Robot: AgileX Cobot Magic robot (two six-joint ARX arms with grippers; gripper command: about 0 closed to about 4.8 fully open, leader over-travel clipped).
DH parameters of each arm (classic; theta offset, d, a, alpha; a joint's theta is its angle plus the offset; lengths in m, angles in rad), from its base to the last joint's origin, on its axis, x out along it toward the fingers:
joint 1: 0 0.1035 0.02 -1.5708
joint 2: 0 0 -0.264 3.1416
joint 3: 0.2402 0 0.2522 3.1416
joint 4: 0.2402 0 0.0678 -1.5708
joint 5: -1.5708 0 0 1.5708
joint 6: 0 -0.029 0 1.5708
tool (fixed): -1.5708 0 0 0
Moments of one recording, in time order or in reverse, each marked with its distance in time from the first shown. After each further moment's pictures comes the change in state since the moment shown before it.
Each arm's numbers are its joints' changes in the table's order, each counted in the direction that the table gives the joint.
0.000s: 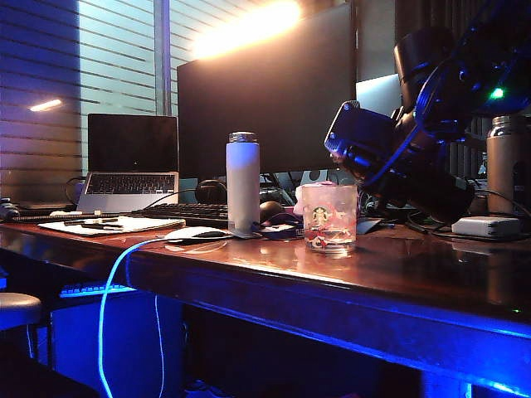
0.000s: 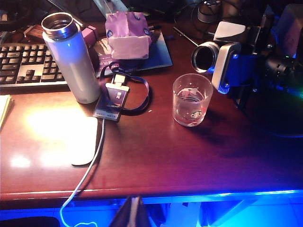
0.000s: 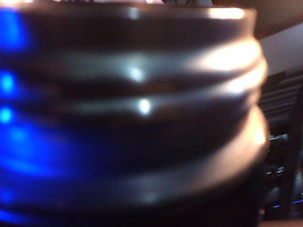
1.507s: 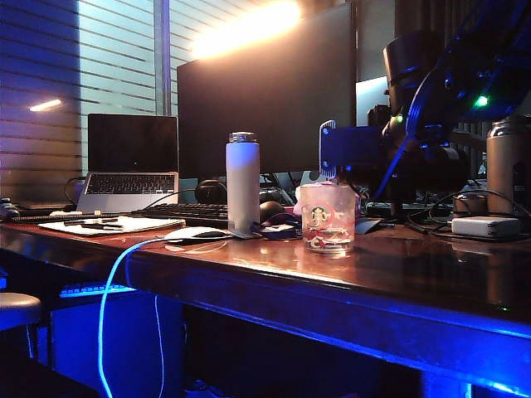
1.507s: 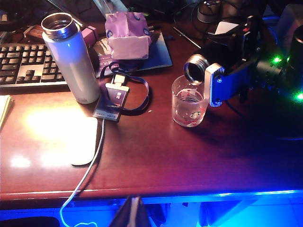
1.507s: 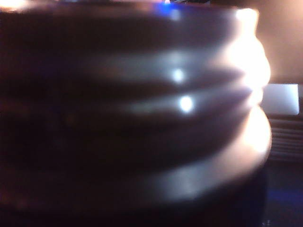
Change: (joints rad) left arm 0.000 0.000 0.000 0.000 0.000 0.000; right arm 0.024 0.043 0.035 -0.050 0.055 0.420
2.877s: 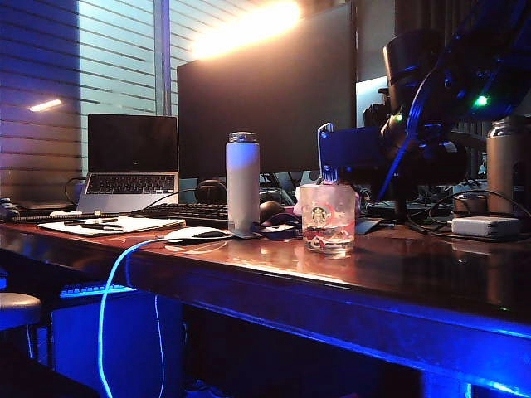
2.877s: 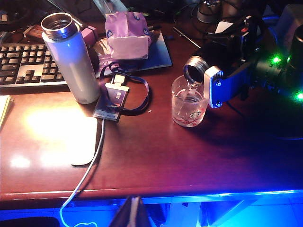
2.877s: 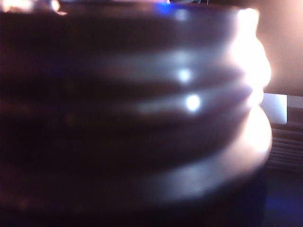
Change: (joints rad) left arm 0.000 0.000 0.000 0.000 0.000 0.000; right arm 0.000 0.000 0.000 -0.009 0.000 0.075
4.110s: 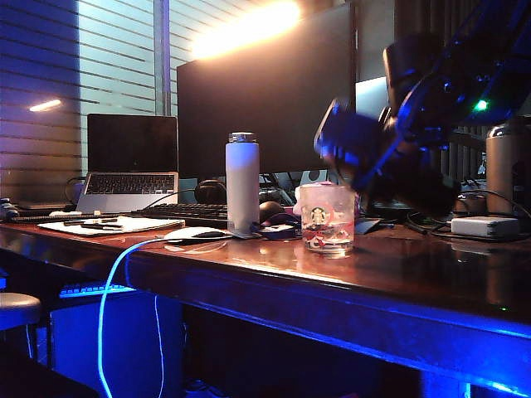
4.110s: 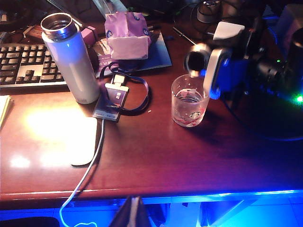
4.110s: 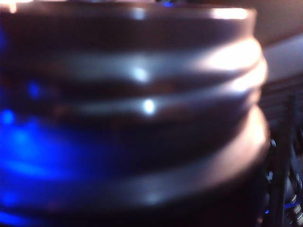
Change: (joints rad) left arm 0.000 0.000 0.000 0.000 0.000 0.000; right arm 0.003 0.007 -0.006 -0.032 -0.022 -0.497
